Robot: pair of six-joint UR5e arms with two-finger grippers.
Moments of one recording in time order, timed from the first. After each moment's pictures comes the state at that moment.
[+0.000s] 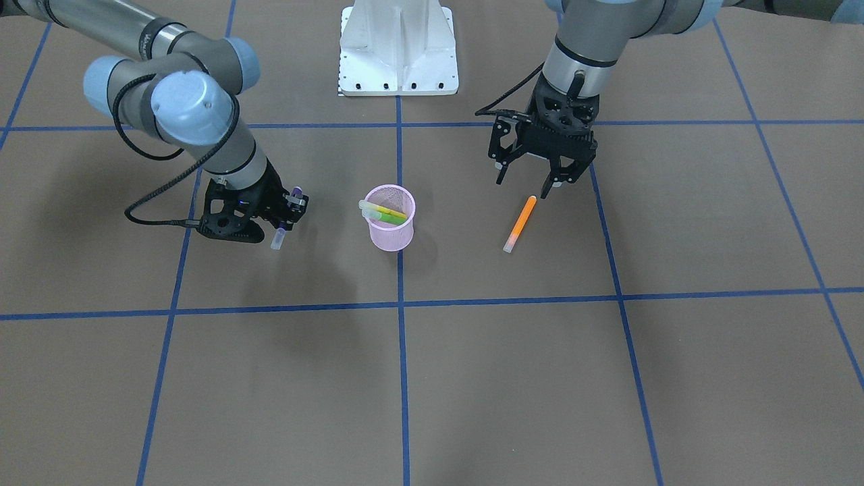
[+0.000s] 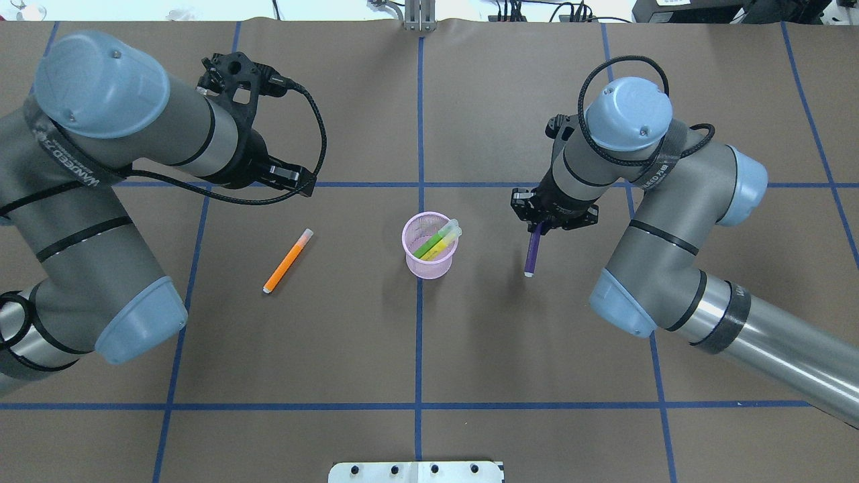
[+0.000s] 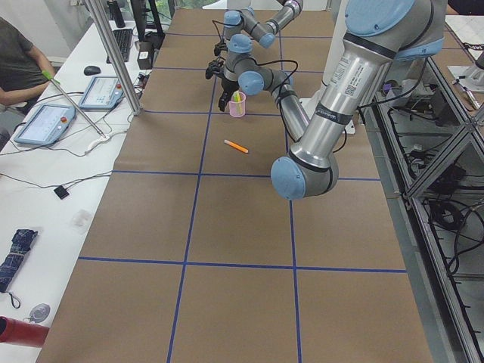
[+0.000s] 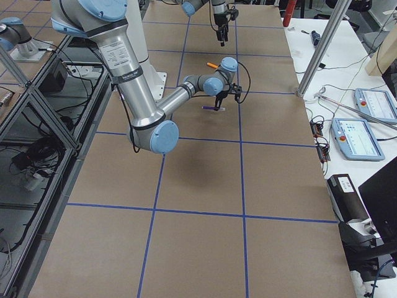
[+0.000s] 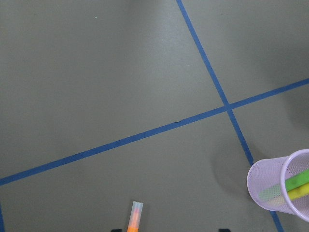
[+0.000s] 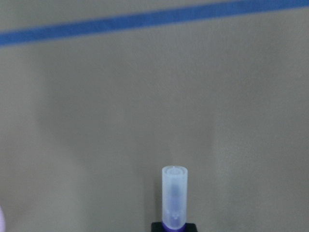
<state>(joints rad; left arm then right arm) -0.72 -2.09 -1.97 -1.61 -1.91 -0.81 0.69 -1.07 1.74 -1.49 2.02 1.31</state>
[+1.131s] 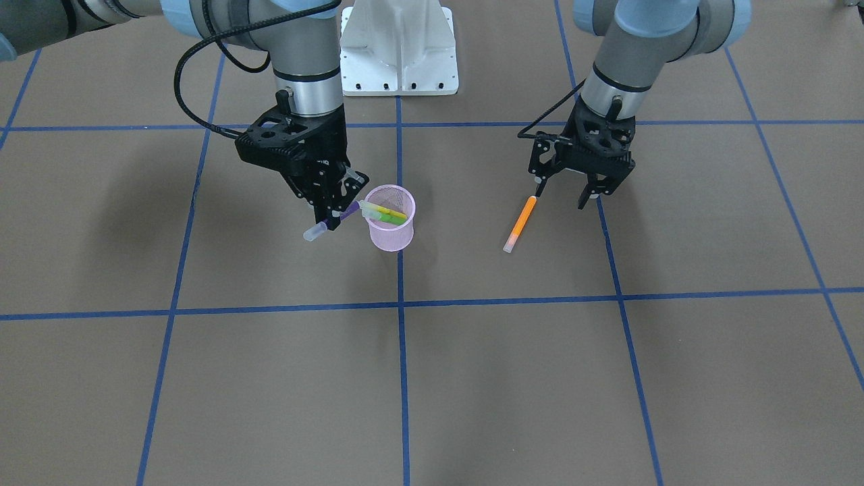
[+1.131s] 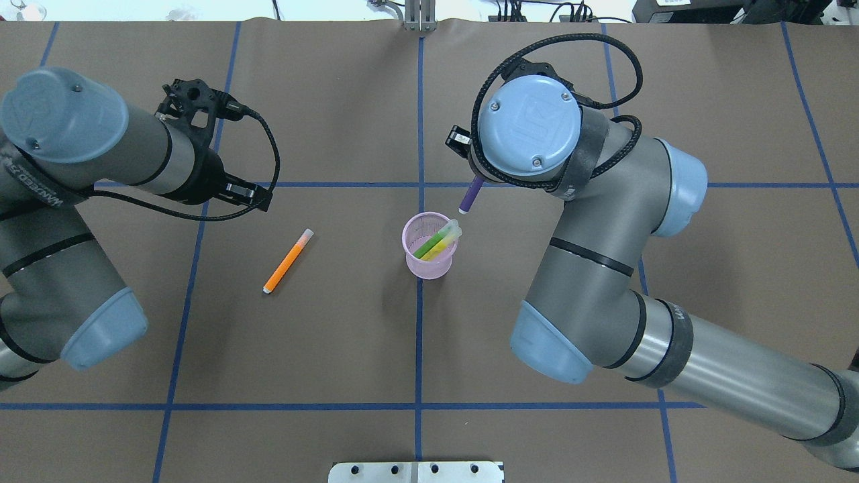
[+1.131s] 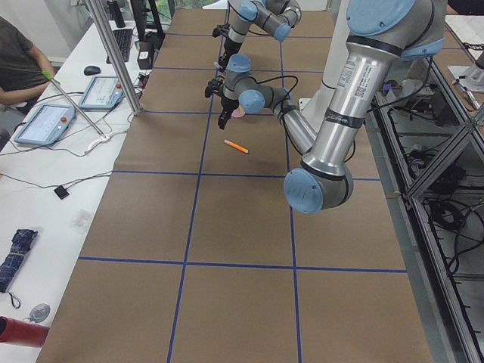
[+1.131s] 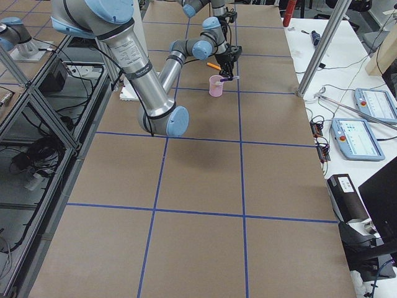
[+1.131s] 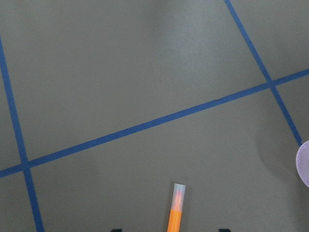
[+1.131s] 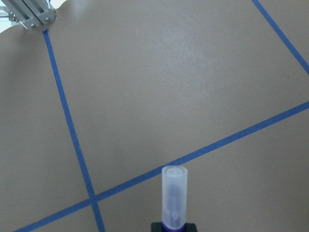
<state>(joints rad) -0.75 -1.94 -1.96 -1.71 -1.92 -0.77 0.58 -0.83 1.81 -1.72 1.55 1.68</state>
